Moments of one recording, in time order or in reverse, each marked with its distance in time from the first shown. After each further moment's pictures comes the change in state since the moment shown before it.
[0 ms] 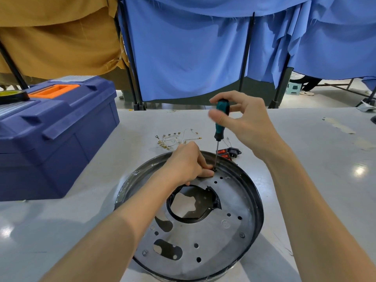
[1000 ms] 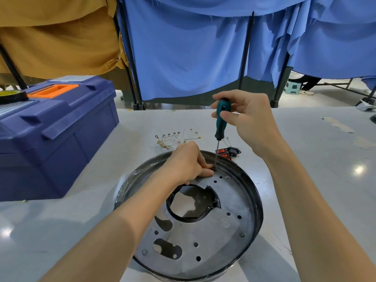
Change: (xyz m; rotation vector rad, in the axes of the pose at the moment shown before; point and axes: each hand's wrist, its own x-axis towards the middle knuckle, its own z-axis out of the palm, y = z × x) left_hand 0.001 -0.002 0.001 0.014 -0.002 0.006; right_hand 0.002 -0.002 0.000 0.021 0.033 0.021
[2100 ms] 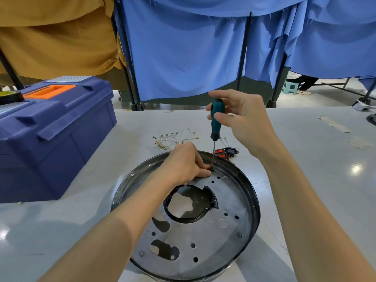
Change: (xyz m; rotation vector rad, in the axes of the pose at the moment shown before) left_hand 0.002 -0.001 0.002 -0.012 0.011 0.003; right_hand -0.001 -0.002 0.001 0.001 -0.023 -0.007
